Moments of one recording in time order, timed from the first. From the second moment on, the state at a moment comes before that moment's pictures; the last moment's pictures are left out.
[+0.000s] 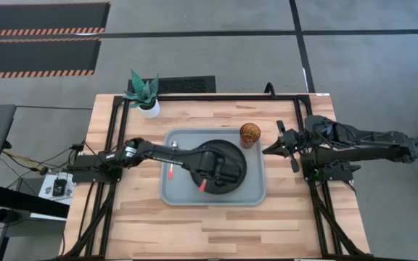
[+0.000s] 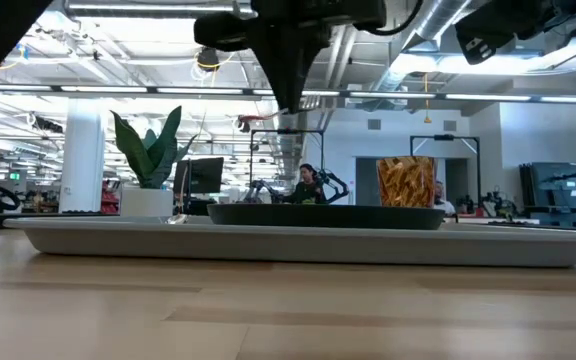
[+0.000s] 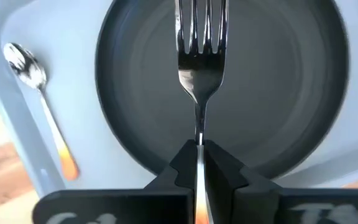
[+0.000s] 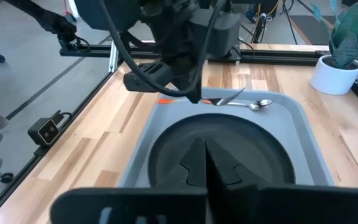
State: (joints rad) left arm -0.20 2.29 2.32 -1.57 -0.29 -1.36; right arm -0.11 0.60 0.61 -0.31 -0.29 -0.05
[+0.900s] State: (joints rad) left arm -0.22 2.29 2.32 -1.52 -0.34 -1.31; right arm -0.23 0.60 0.61 -0.31 -0.29 -0.09
